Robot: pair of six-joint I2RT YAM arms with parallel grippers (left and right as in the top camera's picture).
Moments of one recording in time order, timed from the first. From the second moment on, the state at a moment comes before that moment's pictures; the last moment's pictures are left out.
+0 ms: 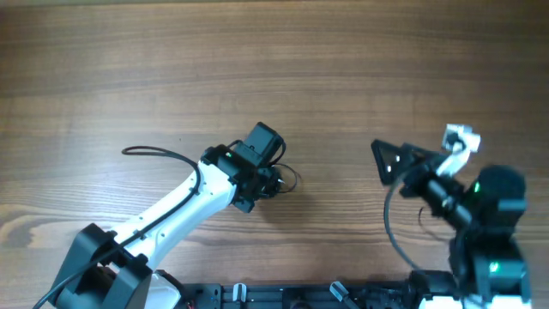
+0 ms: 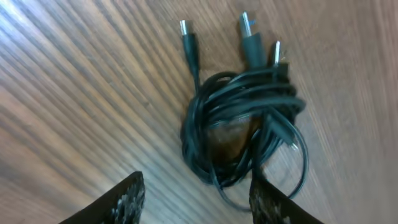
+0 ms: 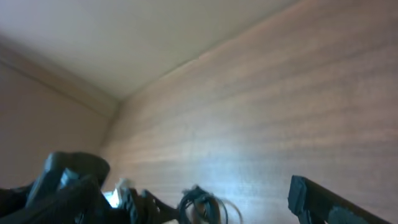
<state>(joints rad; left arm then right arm) -0.65 1.53 0.92 -0.77 -0.04 -1.63 -0.03 0.65 0.69 -0.46 -0.56 0.53</state>
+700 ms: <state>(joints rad) -0.56 1.48 0.77 -0.53 -0.05 -1.11 -0.03 0.99 0.83 -0.43 -0.85 0.54</state>
